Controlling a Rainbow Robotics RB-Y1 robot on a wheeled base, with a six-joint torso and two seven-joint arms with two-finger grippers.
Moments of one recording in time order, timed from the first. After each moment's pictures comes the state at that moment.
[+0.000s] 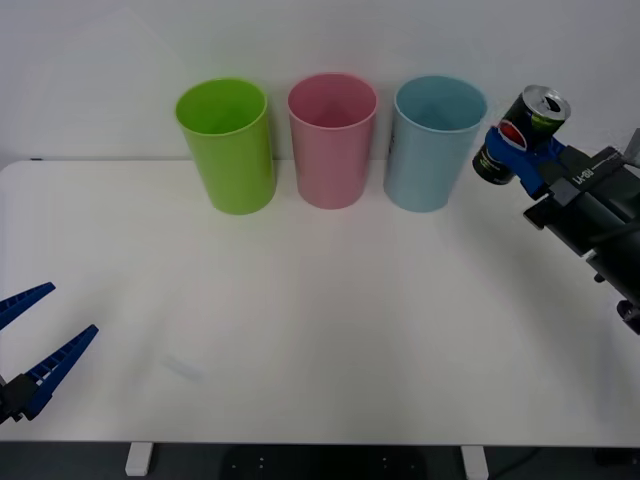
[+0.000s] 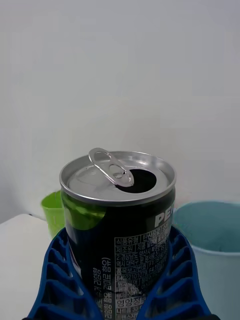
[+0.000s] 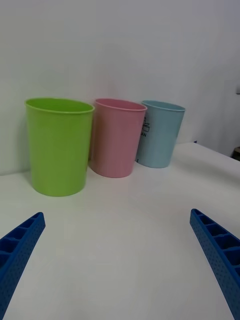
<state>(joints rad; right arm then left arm) -0.01 -0.53 -0.12 -1.95 1.11 -0.51 -0.29 0.35 0.40 0.52 -1.66 -0.96 -1.22 0.00</state>
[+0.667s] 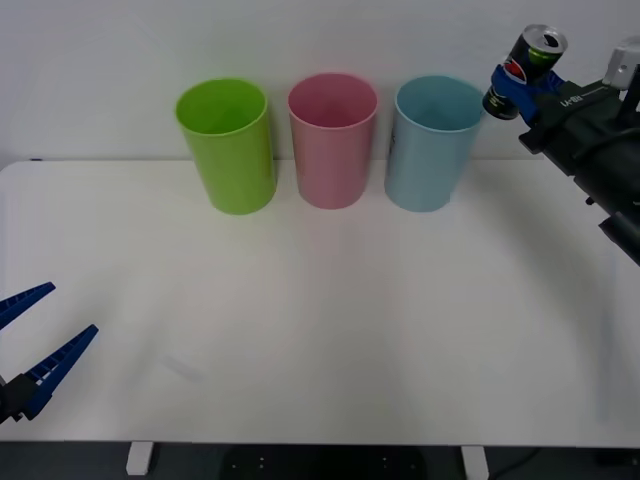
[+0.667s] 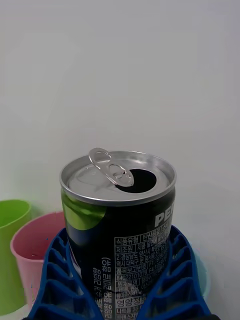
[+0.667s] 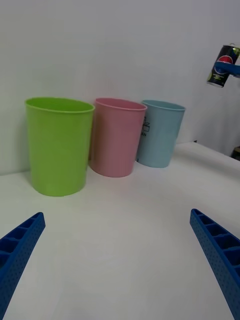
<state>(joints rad) -0.37 -0.54 -0.11 -1.56 1.18 -0.50 -0.26 0.35 0.40 0.52 -1.66 -0.96 -1.22 0.00</state>
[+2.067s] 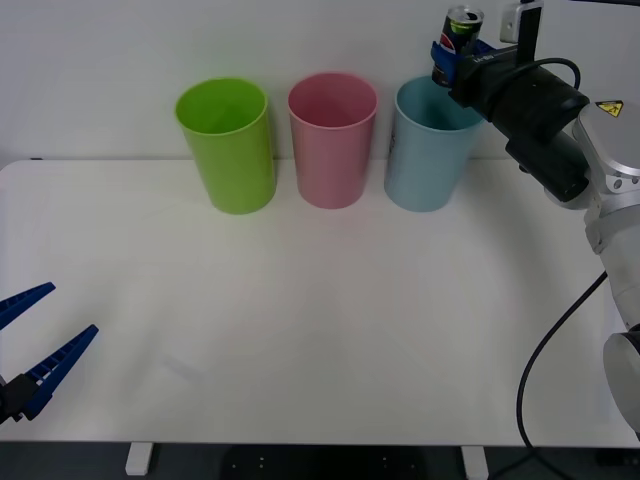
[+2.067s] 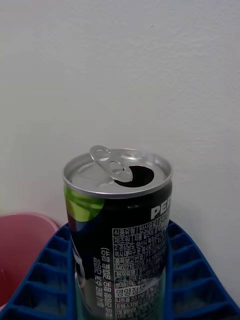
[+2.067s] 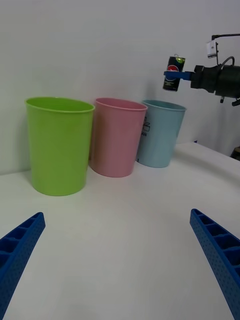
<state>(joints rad) -0.84 -0.39 -0.07 -0.95 1.35 -0.43 -0.13 0.35 0.40 0.52 -1.66 -0.96 -1.22 0.00</state>
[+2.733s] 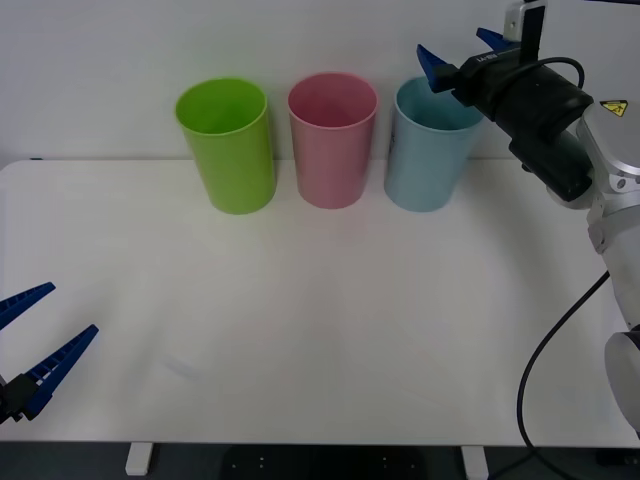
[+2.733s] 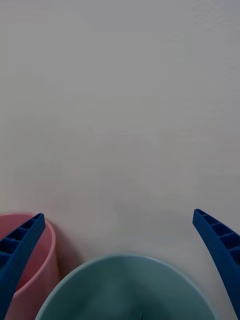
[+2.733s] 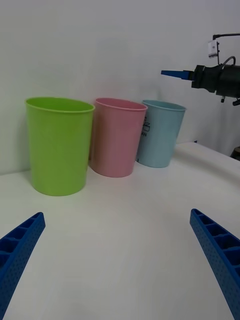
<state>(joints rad) -0.84 -0.40 -0.08 -0.95 1.35 -0.44 -0.11 0.35 0.40 0.52 -1.66 -0.96 -1.22 0.00</state>
